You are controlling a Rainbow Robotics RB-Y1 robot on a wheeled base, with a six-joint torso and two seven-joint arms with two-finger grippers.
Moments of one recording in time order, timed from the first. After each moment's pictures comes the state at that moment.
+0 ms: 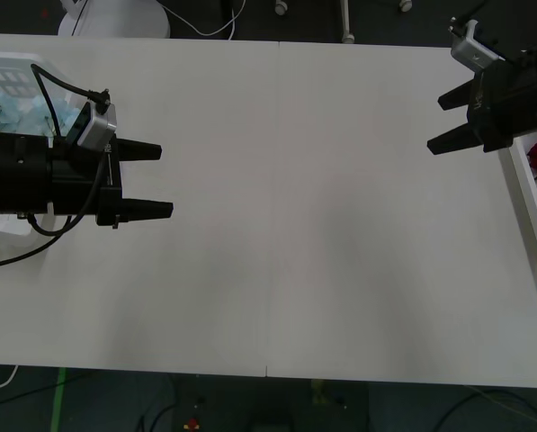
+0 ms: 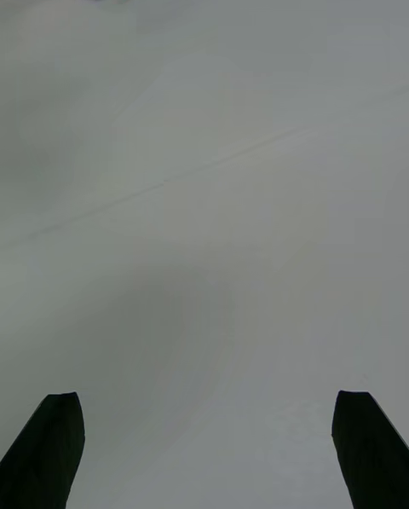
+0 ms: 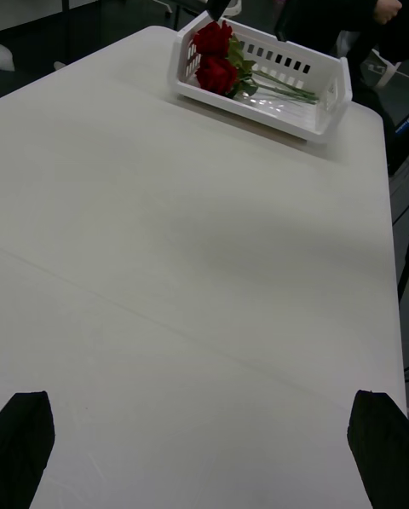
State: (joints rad) right arm -0.68 -0.99 0.17 -1.57 -1.57 1.38 2.43; left arm -0.30 0.86 -0.11 -1.74 1.87 1.10 -2.68
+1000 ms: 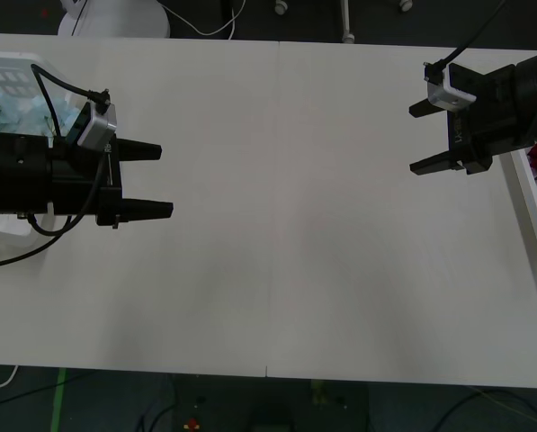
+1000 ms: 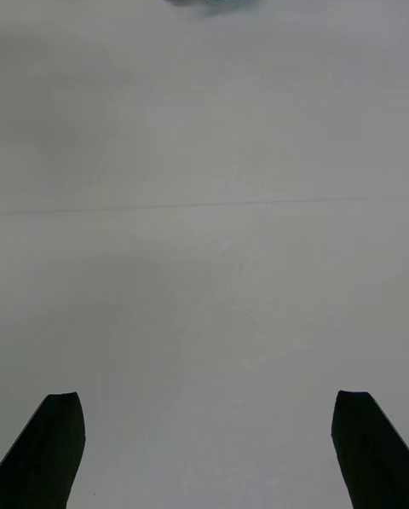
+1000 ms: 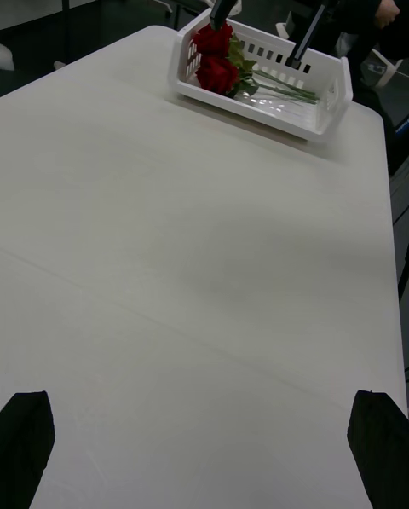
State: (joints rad) right arm -0.63 -1.00 0.23 -1.66 -1.61 1.28 2.71; left arm -0.30 0.86 -0.11 -1.74 1.87 1.10 -2.68
